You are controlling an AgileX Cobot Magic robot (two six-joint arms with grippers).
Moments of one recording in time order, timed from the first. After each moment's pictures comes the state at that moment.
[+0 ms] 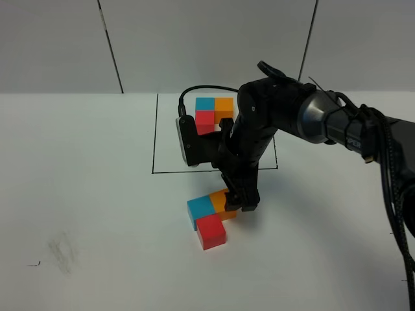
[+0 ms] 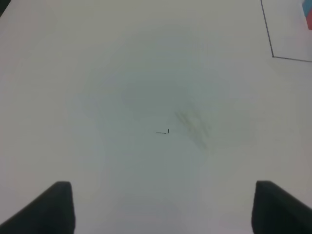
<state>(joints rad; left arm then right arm) 0.04 -0.01 -0.51 0.04 1.08 -0.14 0.57 2.20 -1.73 0.15 0.91 -1.24</state>
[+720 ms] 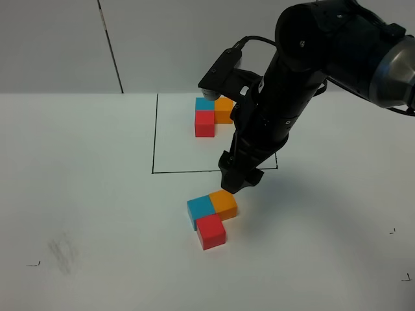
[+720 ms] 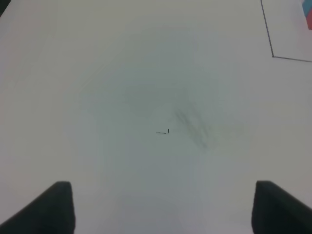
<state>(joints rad) 0.04 -0.01 -0.51 0.04 1.08 -0.14 0.57 1.92 -1.73 0.20 1.21 -0.53</state>
